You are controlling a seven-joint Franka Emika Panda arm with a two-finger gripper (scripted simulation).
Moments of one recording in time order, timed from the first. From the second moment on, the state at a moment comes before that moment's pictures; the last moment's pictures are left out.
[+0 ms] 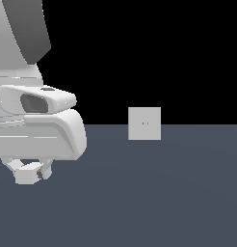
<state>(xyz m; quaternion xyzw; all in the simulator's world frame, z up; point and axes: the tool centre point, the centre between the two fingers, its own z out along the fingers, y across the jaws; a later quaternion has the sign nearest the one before) -0.077 0.155 0.012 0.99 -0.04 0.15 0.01</state>
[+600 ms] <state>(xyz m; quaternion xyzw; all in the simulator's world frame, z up) -0.072 0.134 0.019 0.99 -0.03 0.15 0.00</state>
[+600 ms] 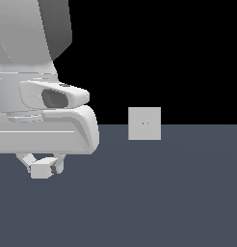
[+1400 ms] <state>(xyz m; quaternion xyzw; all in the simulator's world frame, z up) -0.047 0.050 0.050 0.99 0.00 0.16 0.00</state>
